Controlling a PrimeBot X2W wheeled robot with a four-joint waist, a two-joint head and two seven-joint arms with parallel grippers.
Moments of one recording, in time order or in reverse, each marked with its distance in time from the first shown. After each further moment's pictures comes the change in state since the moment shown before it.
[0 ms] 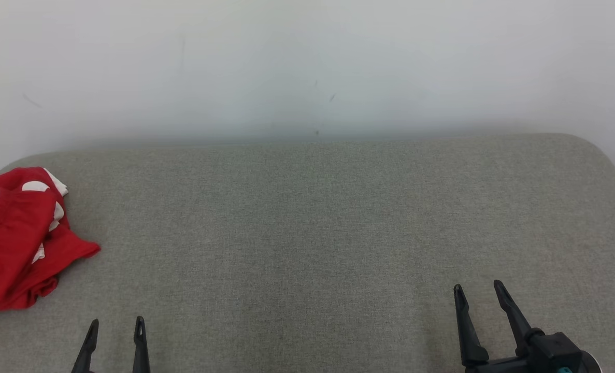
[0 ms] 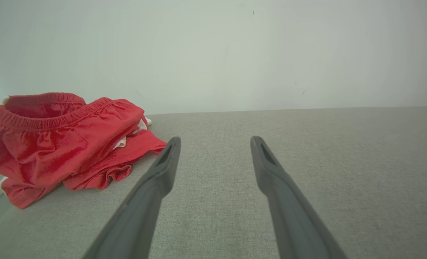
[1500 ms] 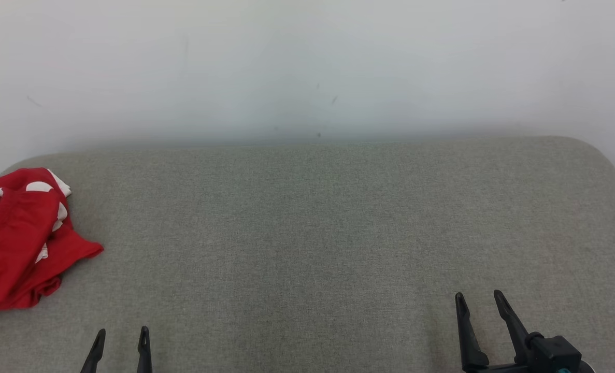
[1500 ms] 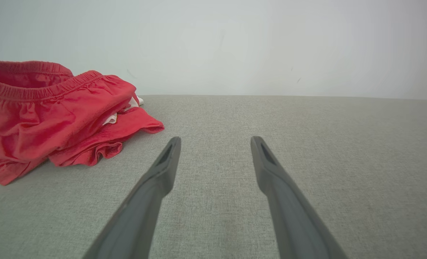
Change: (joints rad) left arm -0.007 0.020 -0.008 0.075 -0.061 -0.044 0.000; right arm -0.007 0.000 -0.003 0.071 0.048 0.000 0.000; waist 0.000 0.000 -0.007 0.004
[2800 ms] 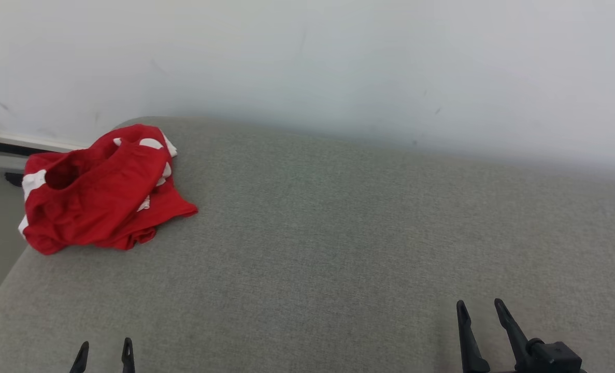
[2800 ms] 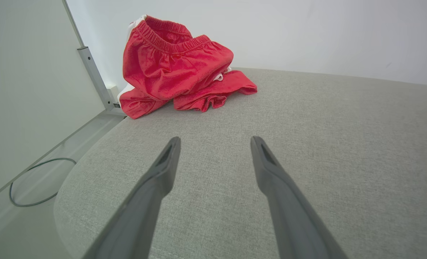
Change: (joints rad) left arm -0.016 0.019 0.051 0.091 0.031 0.000 0.000; right arm 0.011 0.000 -0.003 0.025 0.019 0.000 0.000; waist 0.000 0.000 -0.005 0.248
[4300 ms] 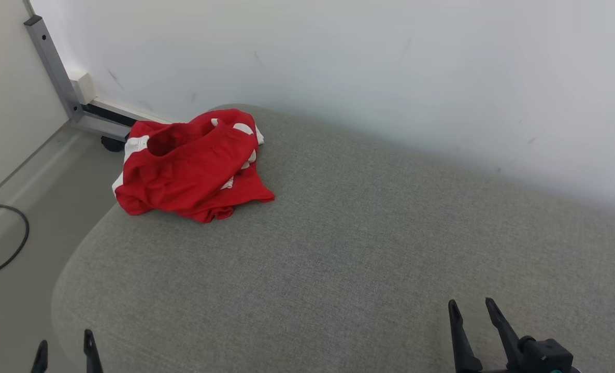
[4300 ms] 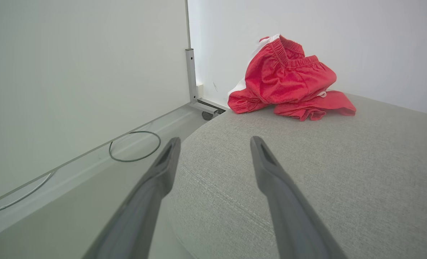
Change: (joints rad) left arm 0.008 -0.052 0.123 -0.051 0.007 0.048 0.000; right arm -0.028 0.000 0.030 0.034 0.020 0.000 0.000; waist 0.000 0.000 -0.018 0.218
